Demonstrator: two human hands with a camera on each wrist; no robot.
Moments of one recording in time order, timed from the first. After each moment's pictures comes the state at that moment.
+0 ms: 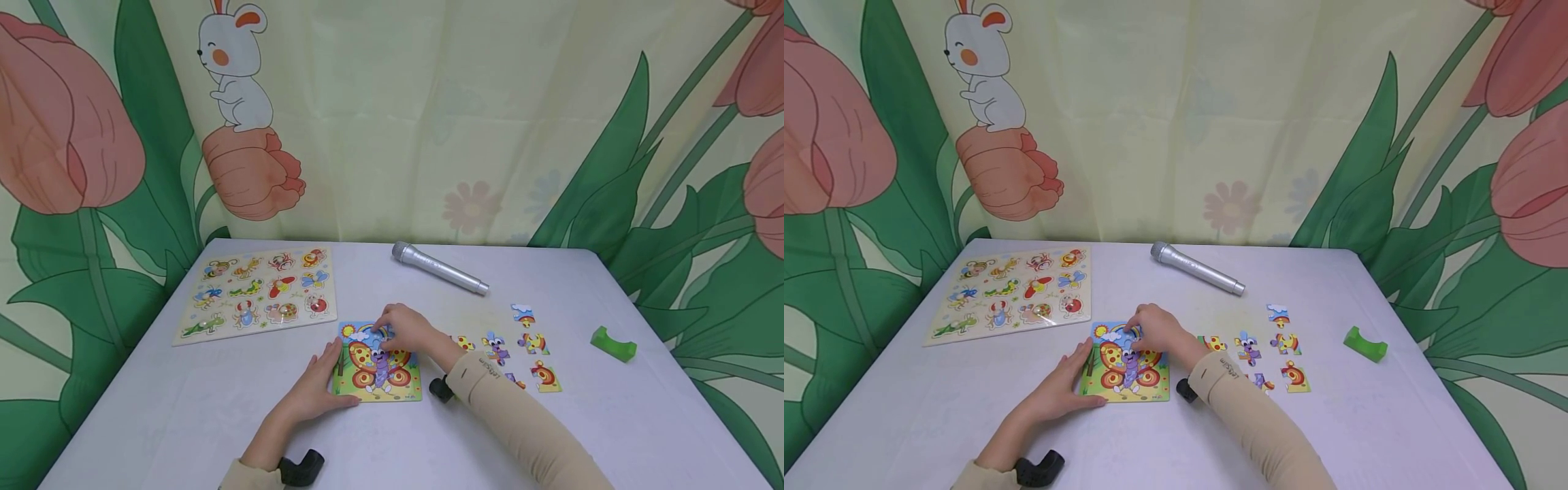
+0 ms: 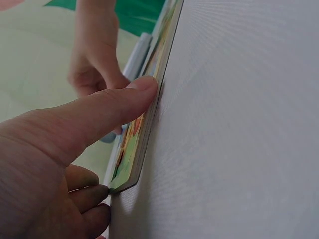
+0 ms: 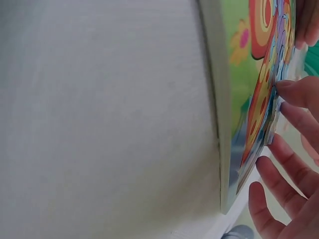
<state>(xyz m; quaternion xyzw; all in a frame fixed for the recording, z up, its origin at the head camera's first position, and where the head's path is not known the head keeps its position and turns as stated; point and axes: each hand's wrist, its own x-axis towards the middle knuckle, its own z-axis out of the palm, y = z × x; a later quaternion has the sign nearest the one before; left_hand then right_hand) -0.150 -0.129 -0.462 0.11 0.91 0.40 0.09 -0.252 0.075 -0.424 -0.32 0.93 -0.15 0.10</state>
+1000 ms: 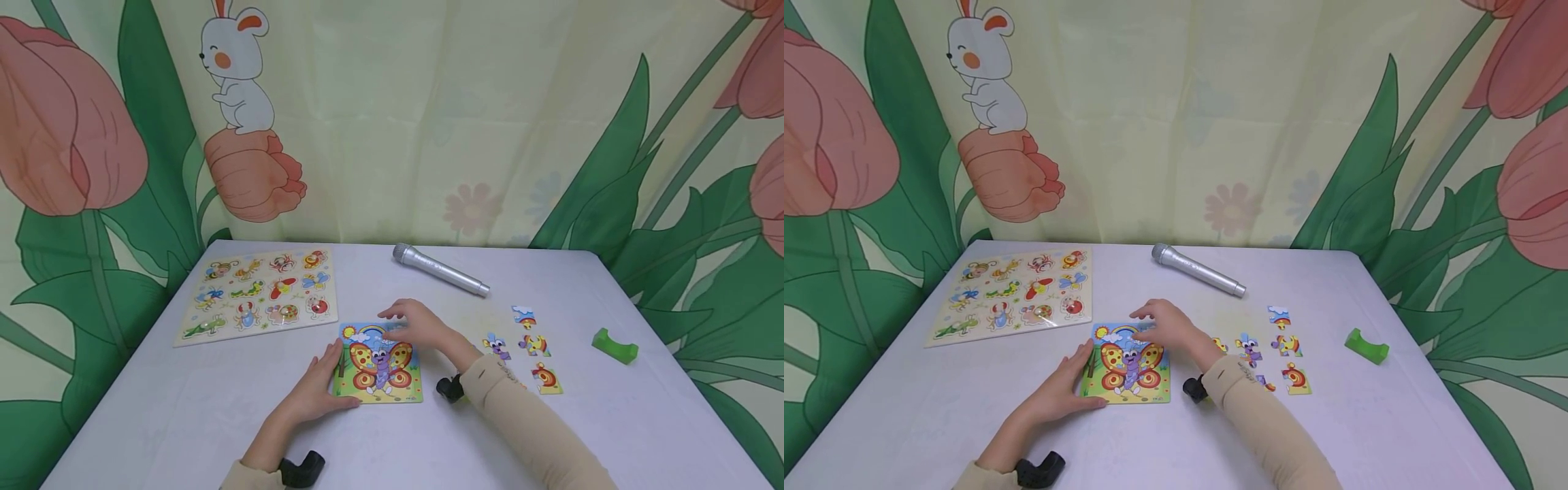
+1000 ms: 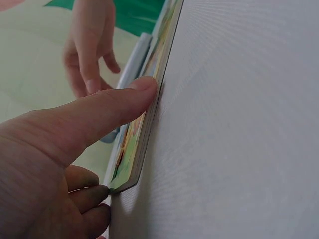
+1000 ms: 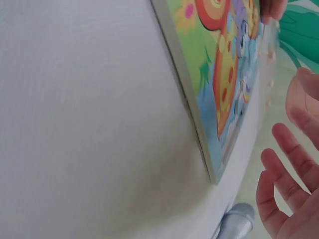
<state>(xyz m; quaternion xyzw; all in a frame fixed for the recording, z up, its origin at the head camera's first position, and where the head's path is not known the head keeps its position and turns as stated) -0.149 -0.129 -0.464 0.12 0.91 0.39 0.08 -0.252 0.095 -0.416 -0.32 0.90 -0.29 0.07</state>
